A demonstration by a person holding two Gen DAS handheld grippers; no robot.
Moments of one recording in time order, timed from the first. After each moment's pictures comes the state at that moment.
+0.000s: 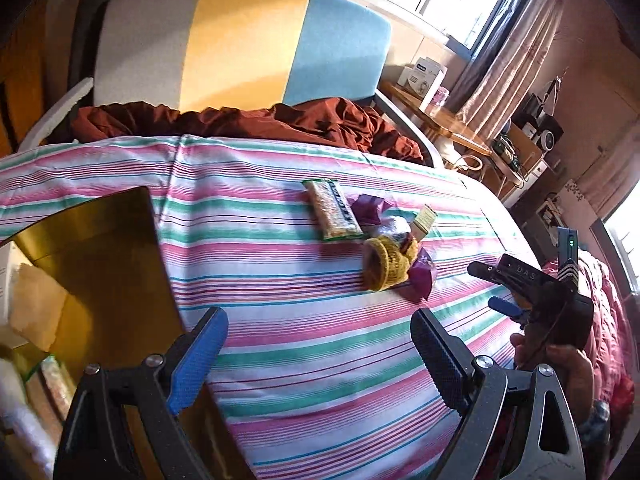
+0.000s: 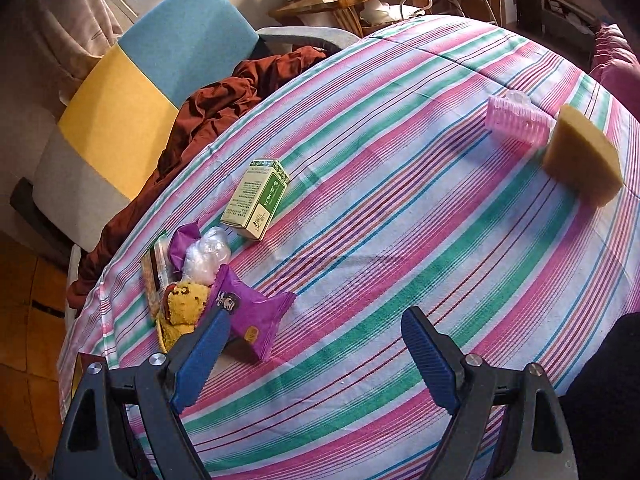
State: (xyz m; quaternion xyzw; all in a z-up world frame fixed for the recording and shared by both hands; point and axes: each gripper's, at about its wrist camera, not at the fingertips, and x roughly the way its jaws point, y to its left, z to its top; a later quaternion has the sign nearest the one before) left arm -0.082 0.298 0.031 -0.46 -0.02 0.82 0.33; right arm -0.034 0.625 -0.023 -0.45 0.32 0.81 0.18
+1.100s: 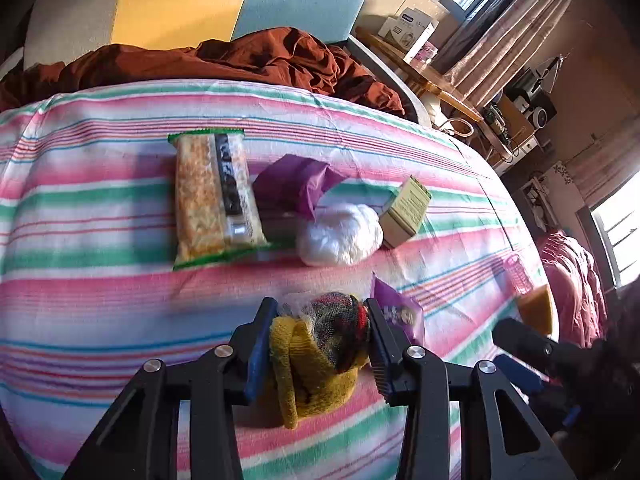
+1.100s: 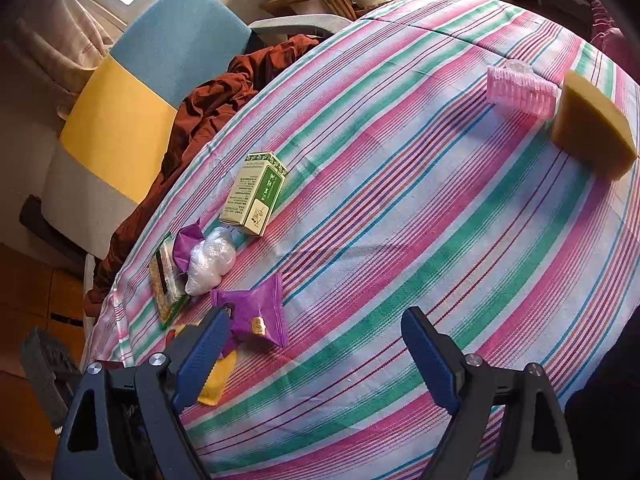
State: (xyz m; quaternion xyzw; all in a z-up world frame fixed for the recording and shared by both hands) left arm -0.128 0.439 -0.049 -0.52 -0.03 0.77 0.37; right arm -0.035 0.635 -0.033 -0.46 0.36 0.80 0.14
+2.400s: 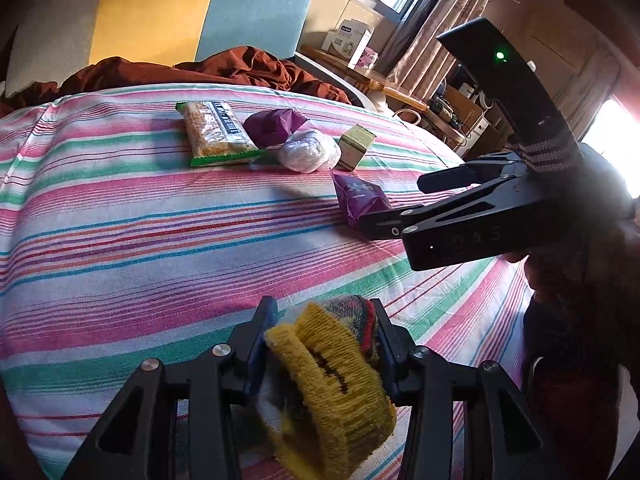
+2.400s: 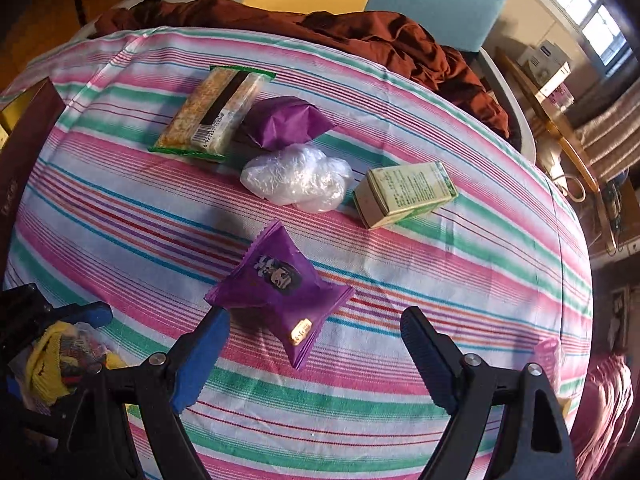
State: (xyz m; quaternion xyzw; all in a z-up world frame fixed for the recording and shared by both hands) left arm -0.055 0.386 -0.075 -0.44 0.00 0.78 0.45; right arm -0.109 0.528 -0.048 -0.58 -0.17 0.80 -0.03
